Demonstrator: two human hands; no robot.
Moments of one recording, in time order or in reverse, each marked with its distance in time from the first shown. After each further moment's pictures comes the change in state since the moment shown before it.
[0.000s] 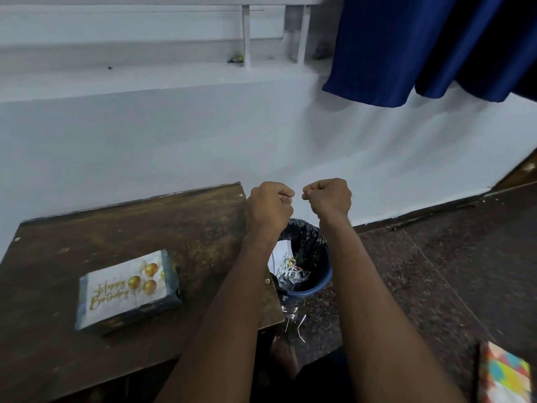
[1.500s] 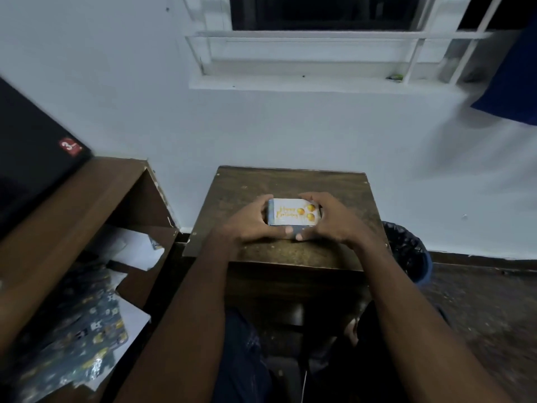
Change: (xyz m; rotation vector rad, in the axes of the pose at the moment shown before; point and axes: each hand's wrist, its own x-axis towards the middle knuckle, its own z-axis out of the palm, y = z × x) left_hand -0.172 -0.137 -0.288 -0.107 -0.289 -0.306; right_hand -0.233 -0.048 0.077 -0.276 -0.879 -0.678
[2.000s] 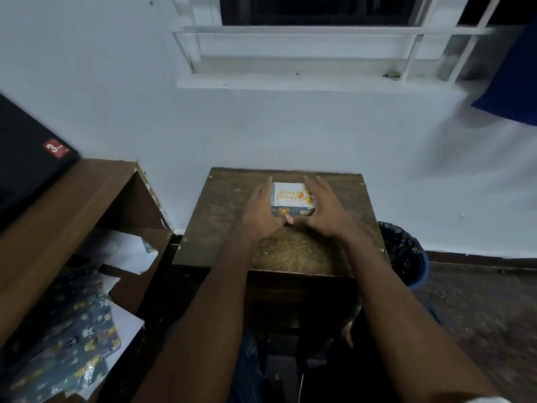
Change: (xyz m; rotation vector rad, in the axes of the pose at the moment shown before) left_hand 0.056 0.006 0.032 0.285 0.355 0.118; right_hand 0.045 0.027 0.006 -0.053 0.130 0.018
